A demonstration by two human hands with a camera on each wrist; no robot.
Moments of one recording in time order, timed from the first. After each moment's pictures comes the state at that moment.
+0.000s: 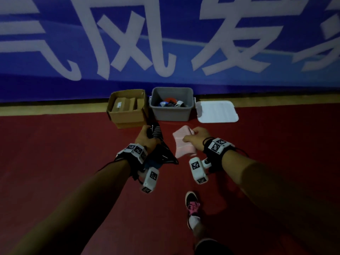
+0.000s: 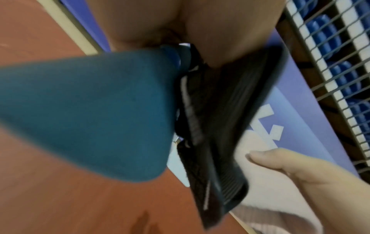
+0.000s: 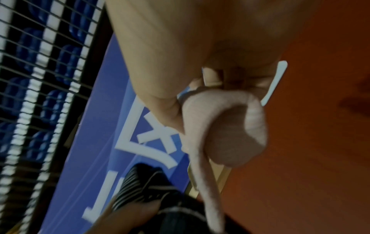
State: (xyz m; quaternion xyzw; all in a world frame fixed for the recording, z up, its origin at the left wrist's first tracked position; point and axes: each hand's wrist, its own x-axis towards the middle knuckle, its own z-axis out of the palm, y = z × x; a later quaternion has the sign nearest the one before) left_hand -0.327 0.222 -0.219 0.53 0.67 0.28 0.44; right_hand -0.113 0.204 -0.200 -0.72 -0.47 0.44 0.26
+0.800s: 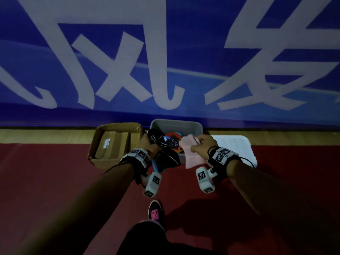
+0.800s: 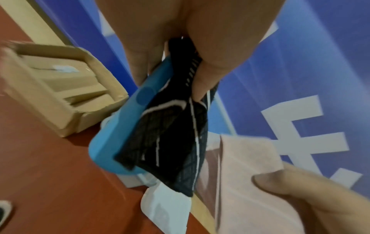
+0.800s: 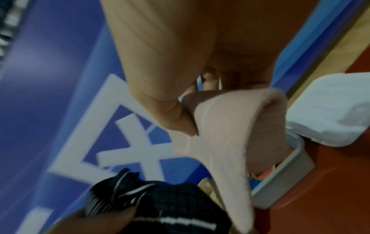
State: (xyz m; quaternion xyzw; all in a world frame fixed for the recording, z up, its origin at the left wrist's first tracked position) left_hand -0.304 0.796 -0.233 0.54 0.69 0.22 0.42; right_hand -0.083 0.781 -0.236 -0.75 -0.52 0.38 0.16
